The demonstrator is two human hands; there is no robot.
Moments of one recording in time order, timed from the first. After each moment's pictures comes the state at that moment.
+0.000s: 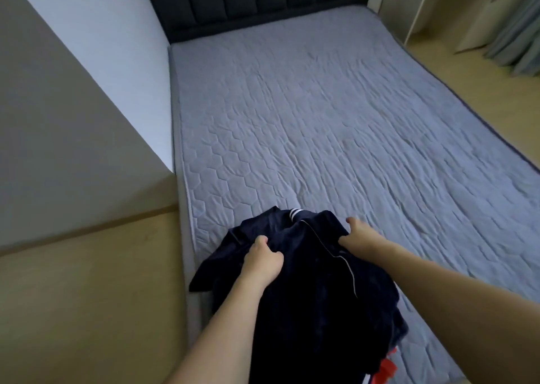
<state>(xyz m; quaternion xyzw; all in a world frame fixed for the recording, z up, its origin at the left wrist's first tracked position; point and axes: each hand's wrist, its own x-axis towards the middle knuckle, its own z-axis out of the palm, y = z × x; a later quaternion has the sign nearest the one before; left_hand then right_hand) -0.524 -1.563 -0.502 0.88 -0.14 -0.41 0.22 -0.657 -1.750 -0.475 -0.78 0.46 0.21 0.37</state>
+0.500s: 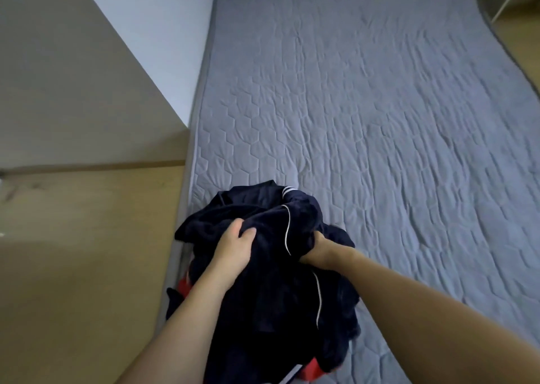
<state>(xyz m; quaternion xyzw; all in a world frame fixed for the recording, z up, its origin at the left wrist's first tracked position) -0.611 -1.601 -0.508 0.86 0.01 -0.30 0.40 -0.690 -1.788 -0.557 -0.73 0.30 0.38 0.47</state>
